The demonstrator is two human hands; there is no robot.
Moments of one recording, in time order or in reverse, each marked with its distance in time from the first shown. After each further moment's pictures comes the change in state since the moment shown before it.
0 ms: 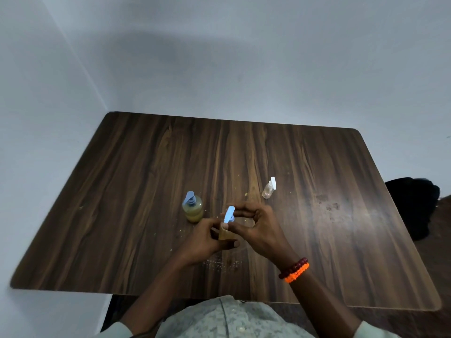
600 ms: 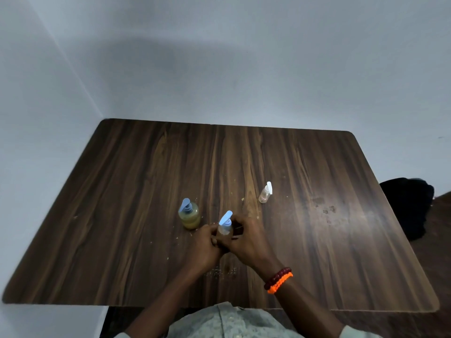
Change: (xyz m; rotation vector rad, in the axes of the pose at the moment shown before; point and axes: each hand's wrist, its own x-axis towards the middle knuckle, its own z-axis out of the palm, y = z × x) left_hand 0.005 0.006 0.019 0.169 0.183 -0.035; right_hand 0.003 0.030 0.031 -0.123 0.039 0.070
